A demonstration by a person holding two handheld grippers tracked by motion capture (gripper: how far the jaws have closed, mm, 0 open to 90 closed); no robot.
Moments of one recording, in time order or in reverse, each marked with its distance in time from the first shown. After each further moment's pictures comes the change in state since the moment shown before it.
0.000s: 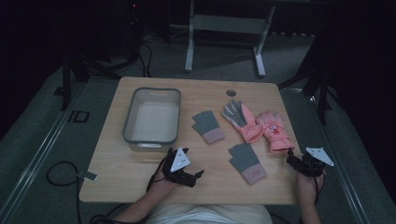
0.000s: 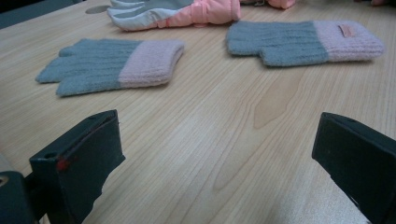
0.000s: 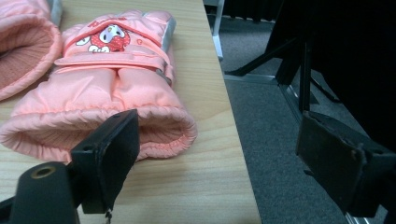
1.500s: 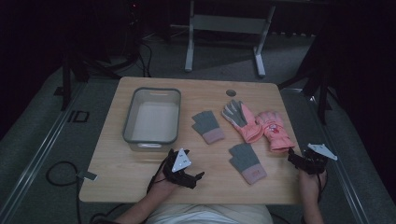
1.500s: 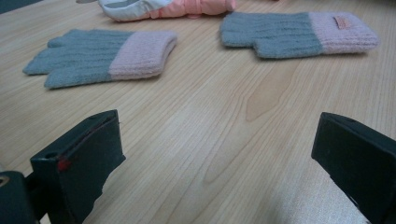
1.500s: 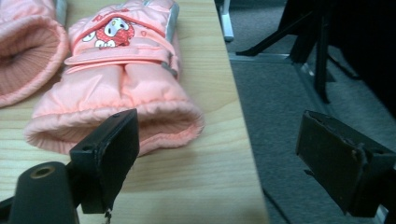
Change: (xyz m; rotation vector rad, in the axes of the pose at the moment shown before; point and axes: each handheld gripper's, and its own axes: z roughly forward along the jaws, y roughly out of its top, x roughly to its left) left arm -0.003 0.000 0.000 0.027 -0.022 -0.001; right arm -0.004 0.014 -0.001 0.089 0.044 0.034
